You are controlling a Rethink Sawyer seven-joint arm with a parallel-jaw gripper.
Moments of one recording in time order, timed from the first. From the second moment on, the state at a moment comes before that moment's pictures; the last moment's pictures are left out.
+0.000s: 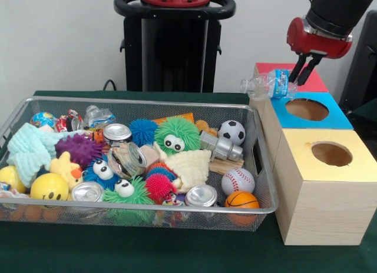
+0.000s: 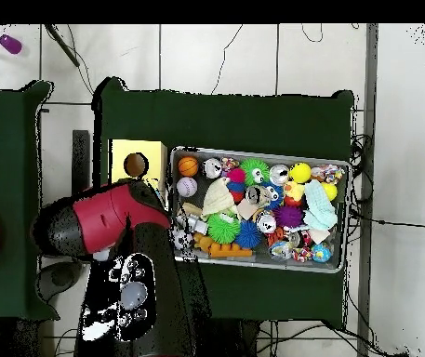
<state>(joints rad) 0.13 -0.71 0.05 1.55 -0.32 0.93 2.00</state>
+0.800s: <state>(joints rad) 0.20 -0.67 -0.05 1.48 -0.27 0.96 2.00</state>
